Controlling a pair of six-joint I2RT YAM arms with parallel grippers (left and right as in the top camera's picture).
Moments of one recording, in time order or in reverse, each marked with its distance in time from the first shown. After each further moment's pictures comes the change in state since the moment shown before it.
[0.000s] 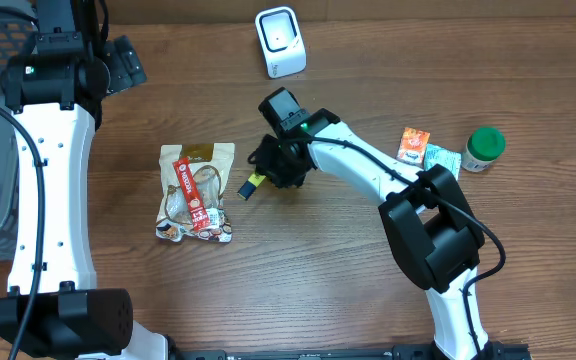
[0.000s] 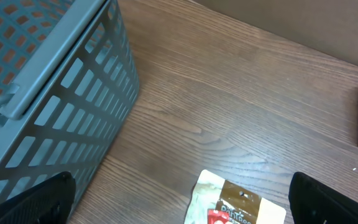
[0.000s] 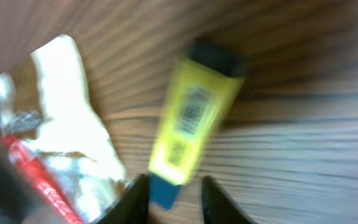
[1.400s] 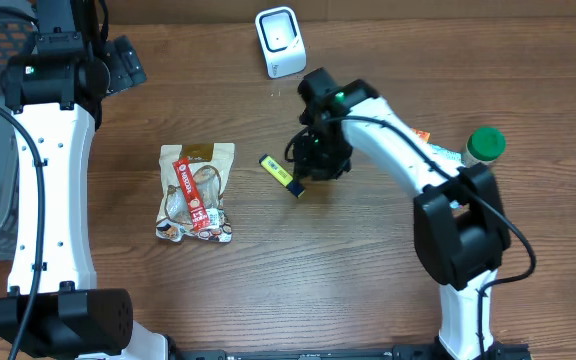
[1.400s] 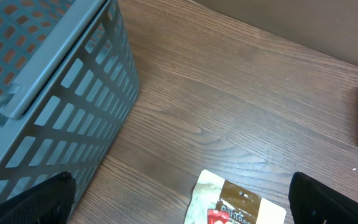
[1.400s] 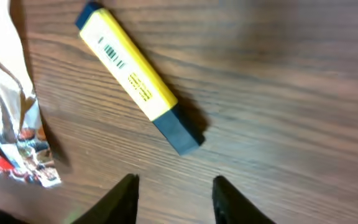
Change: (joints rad) left arm 0.000 0.000 0.000 0.000 0.000 0.000; right arm -0.150 -0.061 0.080 -0.437 0.016 -0.685
